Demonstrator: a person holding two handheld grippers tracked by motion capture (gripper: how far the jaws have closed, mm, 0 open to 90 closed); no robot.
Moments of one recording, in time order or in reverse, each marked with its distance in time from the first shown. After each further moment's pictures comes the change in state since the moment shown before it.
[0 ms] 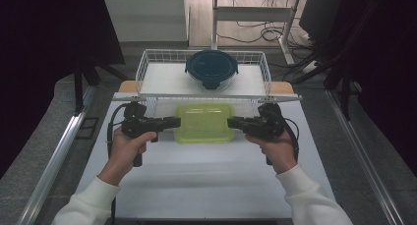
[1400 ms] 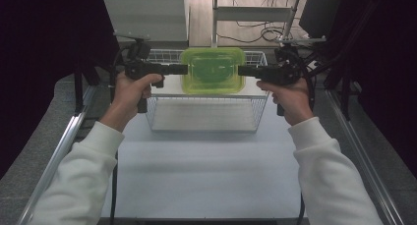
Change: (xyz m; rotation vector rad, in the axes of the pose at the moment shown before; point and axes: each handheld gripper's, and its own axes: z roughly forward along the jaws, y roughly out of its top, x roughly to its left) left arm -0.009 0.128 0.002 -0.033 -0.030 0.038; right arm -0.017 0.118 -0.030 -0.096 -0.022 -0.012
